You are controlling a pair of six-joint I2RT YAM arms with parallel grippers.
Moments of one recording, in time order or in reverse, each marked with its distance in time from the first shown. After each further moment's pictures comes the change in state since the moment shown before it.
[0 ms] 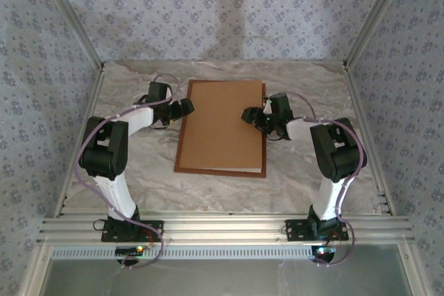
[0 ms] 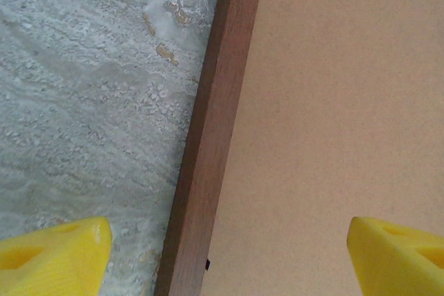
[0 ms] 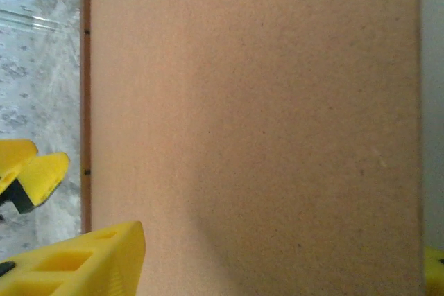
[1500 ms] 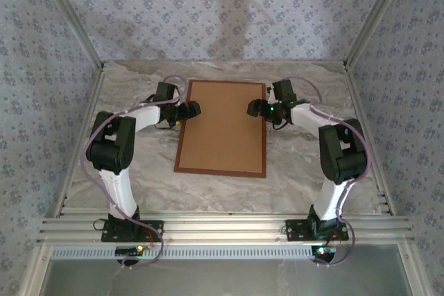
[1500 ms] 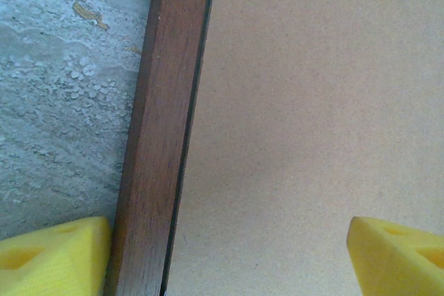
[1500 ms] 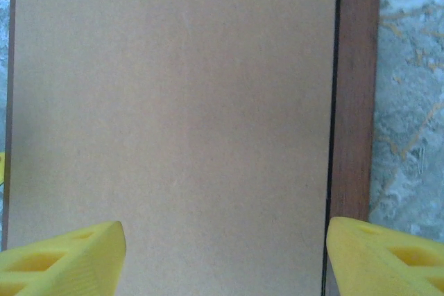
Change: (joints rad) left arm -0.040 0.075 0.050 -0.017 0.045 0.014; right arm -0.044 -0.022 0.229 -0.428 0.138 -0.257
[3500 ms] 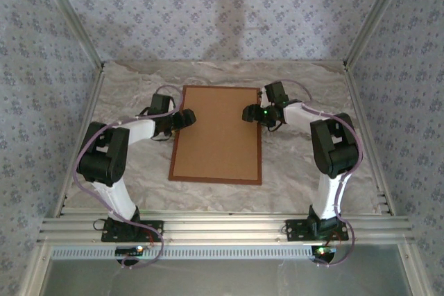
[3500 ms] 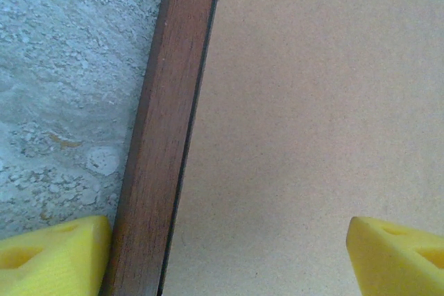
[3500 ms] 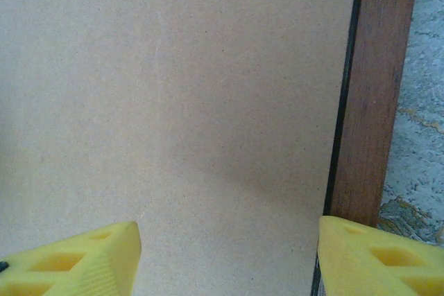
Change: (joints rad) left arm -0.004 -0.153 -0.247 0.156 -0.079 -0.042; right arm 0.046 0.078 0.028 -0.014 -0.051 -0.051
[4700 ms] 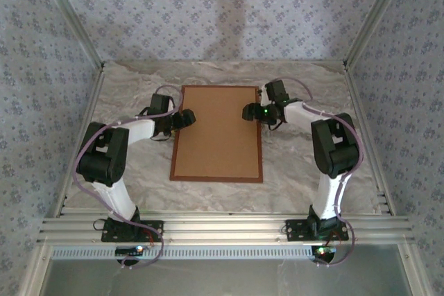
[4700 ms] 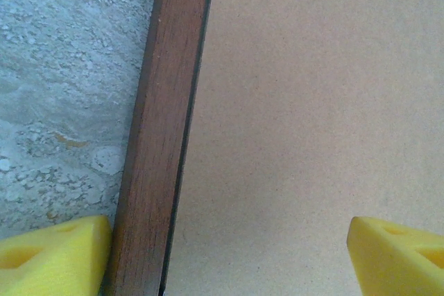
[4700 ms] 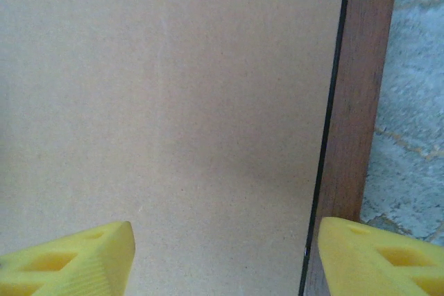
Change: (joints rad) left arm 0.005 -0.005 0.000 -0.013 0.000 0.015; right arm -0.015 -0.008 0.018 -0.008 0.024 -0.066
